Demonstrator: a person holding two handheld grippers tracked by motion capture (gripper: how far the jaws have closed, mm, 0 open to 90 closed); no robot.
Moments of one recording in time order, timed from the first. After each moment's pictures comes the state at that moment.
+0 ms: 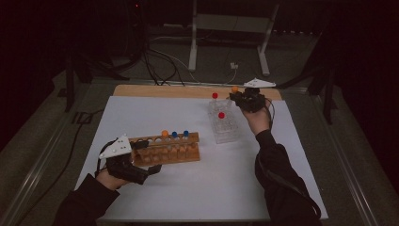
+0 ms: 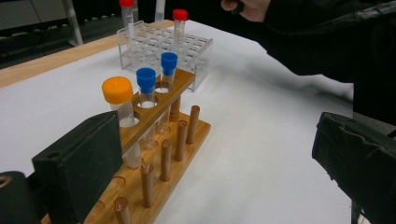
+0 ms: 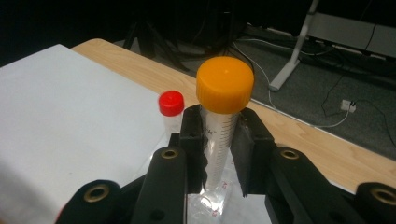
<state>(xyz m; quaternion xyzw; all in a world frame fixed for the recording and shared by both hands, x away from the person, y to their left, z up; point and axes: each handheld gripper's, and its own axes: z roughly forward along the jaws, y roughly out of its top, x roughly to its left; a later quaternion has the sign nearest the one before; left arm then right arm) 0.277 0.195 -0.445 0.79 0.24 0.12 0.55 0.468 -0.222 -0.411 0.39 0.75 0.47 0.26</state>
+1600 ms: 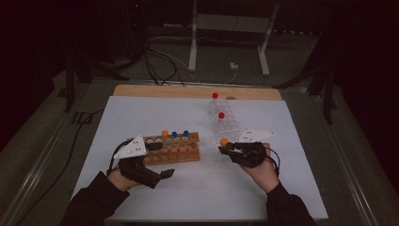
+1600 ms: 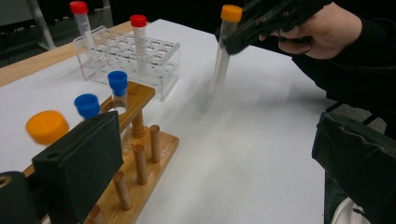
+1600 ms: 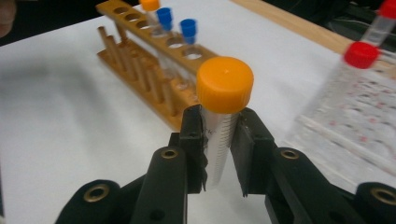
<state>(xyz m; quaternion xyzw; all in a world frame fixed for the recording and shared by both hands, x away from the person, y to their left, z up) 0.273 0.158 -0.433 0.81 0.20 0.10 0.54 0.303 -0.195 -0.435 0.28 0.83 0.46 0.16</state>
